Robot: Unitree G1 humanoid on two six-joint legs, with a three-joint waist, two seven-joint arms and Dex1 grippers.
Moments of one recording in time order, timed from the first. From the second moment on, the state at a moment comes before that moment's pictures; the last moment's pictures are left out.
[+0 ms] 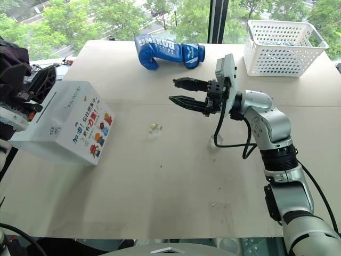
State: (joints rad) left arm -0.13 0.82 0.73 -0.79 -1.18 0.83 -0.01; right arm -0.73 -0.39 0.09 -0.02 0.58 0.41 1.05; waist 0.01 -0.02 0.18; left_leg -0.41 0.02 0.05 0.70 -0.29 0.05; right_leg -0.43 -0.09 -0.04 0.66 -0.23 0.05
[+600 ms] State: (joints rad) left arm 0.03 0.47 -0.04 -0.54 -0.48 0.48 -0.05; right arm -0.47 -0.51 0.05 -0.22 0.58 0.47 1.00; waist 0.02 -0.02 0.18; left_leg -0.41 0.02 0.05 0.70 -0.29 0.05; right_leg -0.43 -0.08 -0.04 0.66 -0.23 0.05
